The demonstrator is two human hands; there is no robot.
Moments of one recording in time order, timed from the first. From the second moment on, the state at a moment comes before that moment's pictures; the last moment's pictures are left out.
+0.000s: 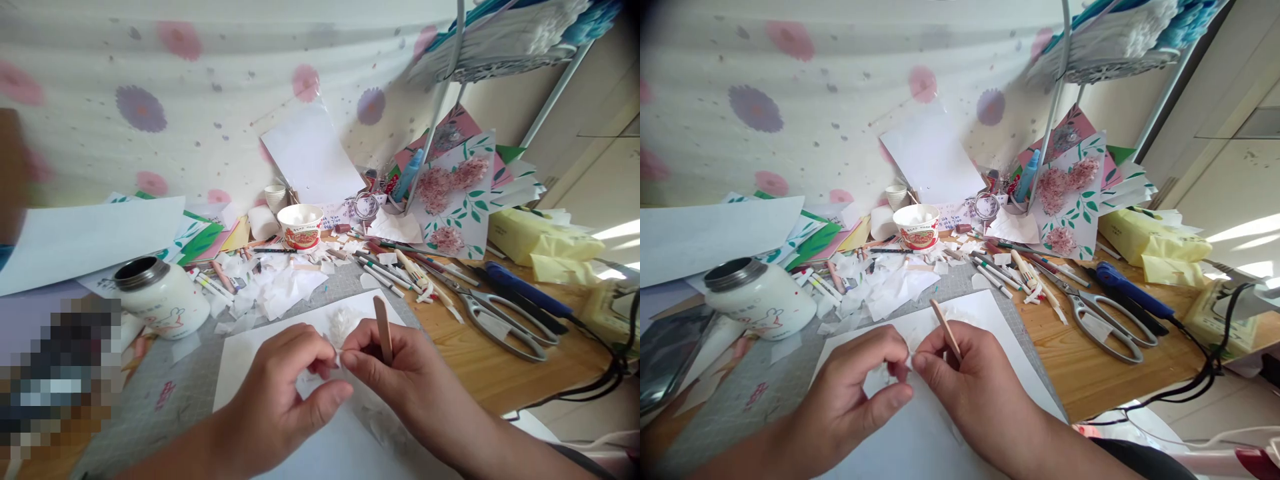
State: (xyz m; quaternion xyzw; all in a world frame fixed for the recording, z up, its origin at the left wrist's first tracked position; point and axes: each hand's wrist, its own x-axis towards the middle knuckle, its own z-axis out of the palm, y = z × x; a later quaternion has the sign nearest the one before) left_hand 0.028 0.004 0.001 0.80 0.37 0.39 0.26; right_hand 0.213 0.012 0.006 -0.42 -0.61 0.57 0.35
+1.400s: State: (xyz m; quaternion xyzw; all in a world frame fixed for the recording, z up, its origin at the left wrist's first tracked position) left_hand -0.003 0.017 0.001 0.77 0.48 0.12 0.40; right_hand 0.241 0.008 0.002 -0.40 -0.63 0.54 0.38
